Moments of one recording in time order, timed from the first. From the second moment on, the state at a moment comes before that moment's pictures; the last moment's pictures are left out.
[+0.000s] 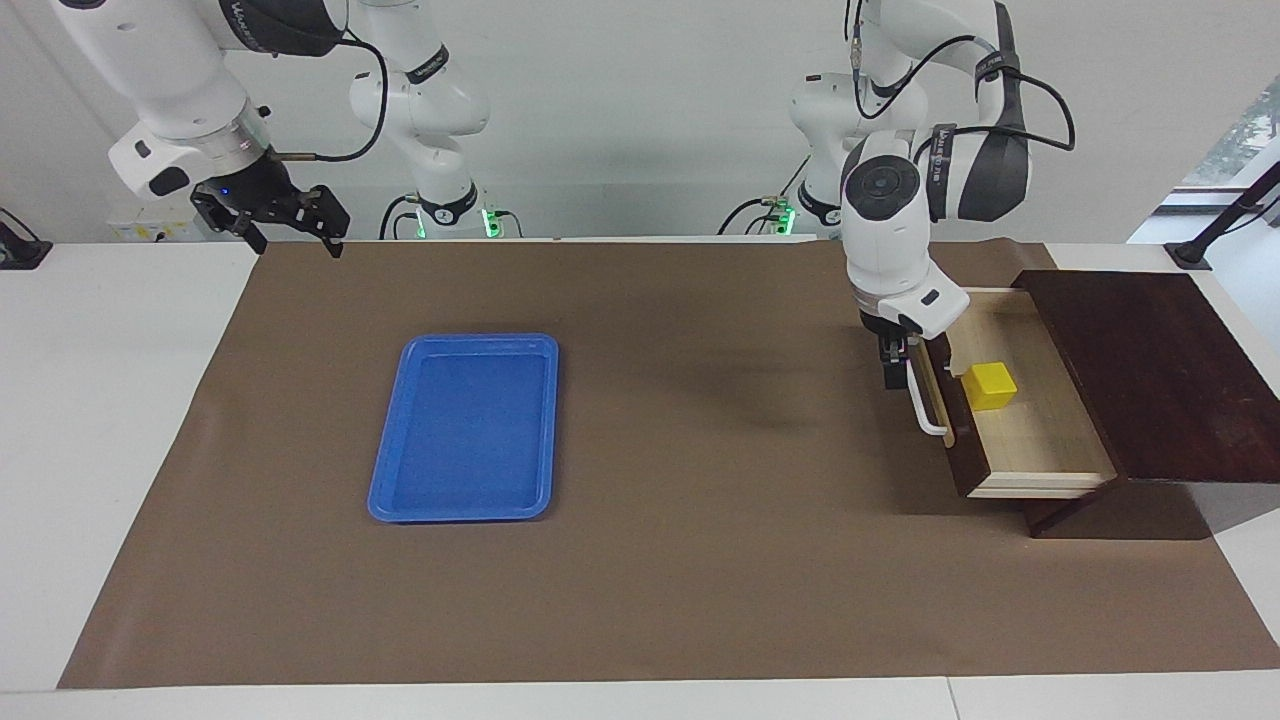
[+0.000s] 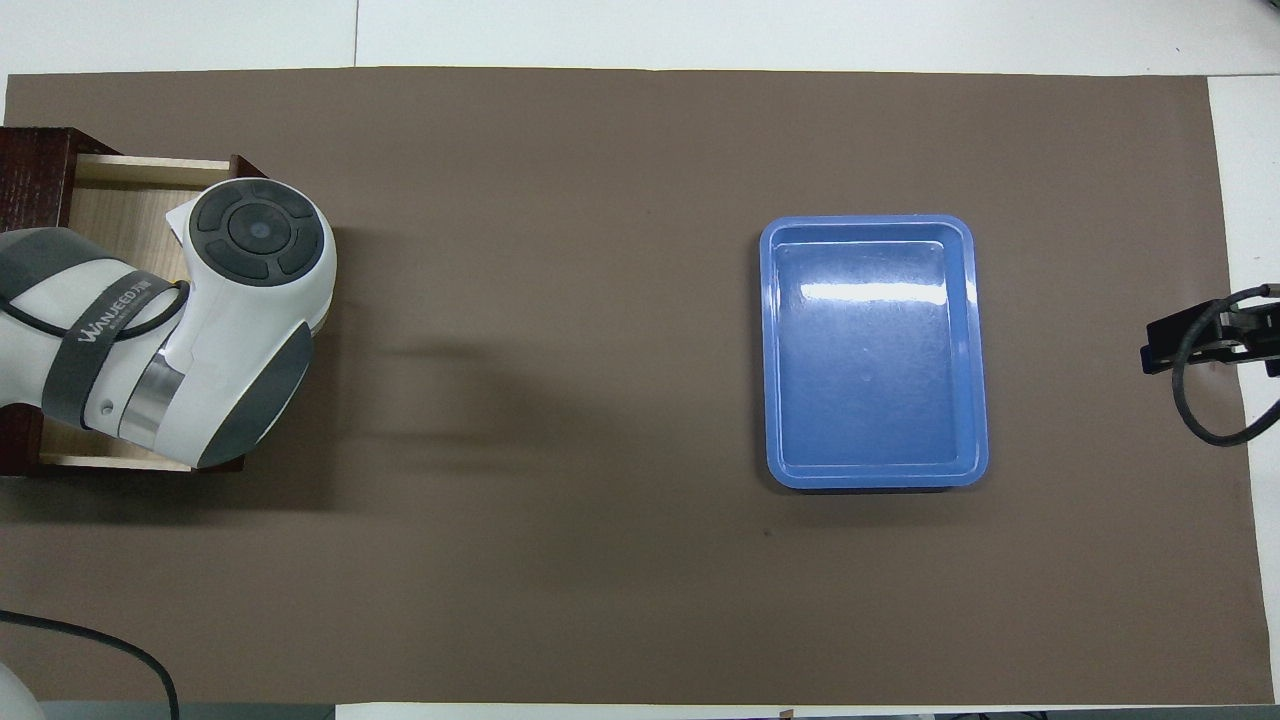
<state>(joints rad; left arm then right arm) -0.24 0.11 -0.11 -1.90 0.47 1.83 -1.81 -0.12 -0.05 0.07 -1.62 -0.04 1.44 0.01</state>
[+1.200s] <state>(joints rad) 0.05 0.10 -0.10 -1.92 0.49 1.97 -1.60 -0.12 -0.06 0.07 -1.62 -0.04 1.43 0.01</state>
